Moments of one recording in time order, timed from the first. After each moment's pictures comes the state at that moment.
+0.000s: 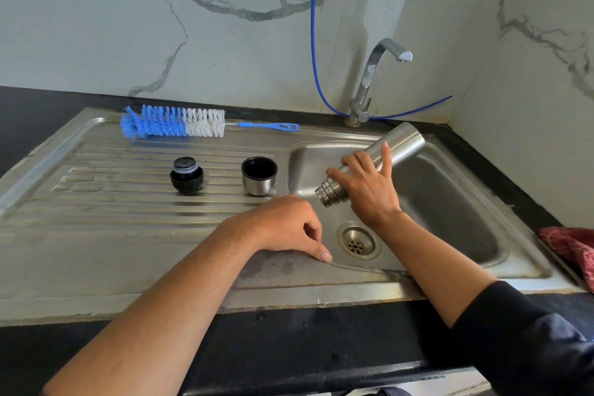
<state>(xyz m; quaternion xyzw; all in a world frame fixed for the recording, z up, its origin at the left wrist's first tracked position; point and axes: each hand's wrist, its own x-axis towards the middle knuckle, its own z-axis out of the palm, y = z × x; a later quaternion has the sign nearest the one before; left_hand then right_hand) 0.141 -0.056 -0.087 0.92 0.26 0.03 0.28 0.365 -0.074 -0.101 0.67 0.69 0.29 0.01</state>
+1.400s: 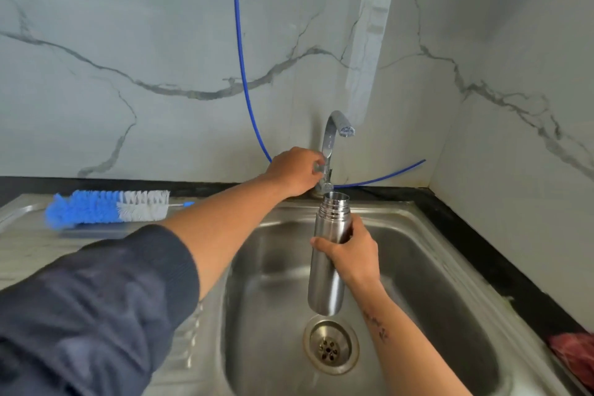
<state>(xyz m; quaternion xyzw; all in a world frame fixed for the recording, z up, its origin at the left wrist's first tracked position) 0.331 0.119 0.004 0.88 0.40 0.25 0.08 0.438 -0.033 -0.094 0.71 0.45 -0.19 -0.51</state>
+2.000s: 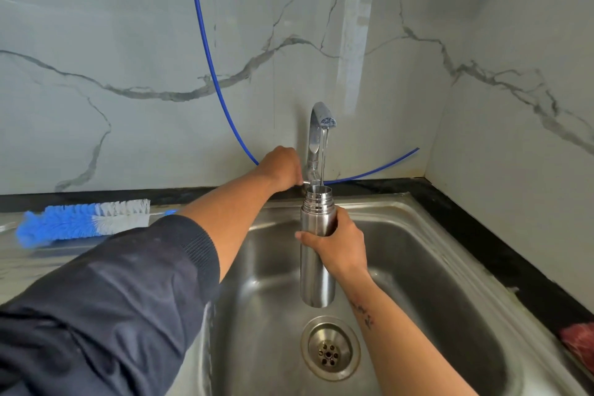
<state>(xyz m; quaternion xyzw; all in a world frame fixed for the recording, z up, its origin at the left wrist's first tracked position) 0.365 0.179 -0.019 0.87 0.46 0.16 0.10 0.445 -0.012 -0.098 0.71 0.44 -0.20 -0.51</state>
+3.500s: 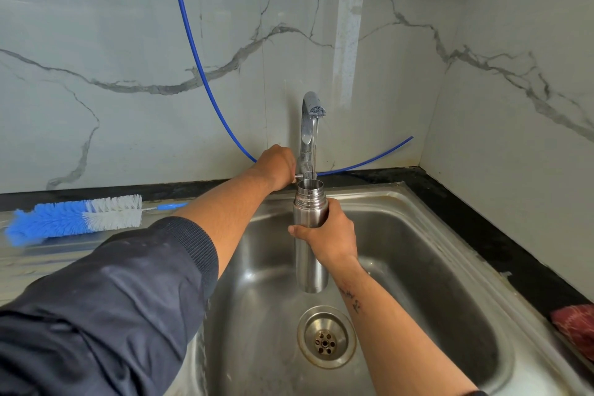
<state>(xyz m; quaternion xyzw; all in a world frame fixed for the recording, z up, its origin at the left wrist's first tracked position) 0.368 0.168 -0.031 0.87 0.46 0.15 0.06 0.442 -0.009 -0.098 0.72 0.43 -0.22 -0.49</state>
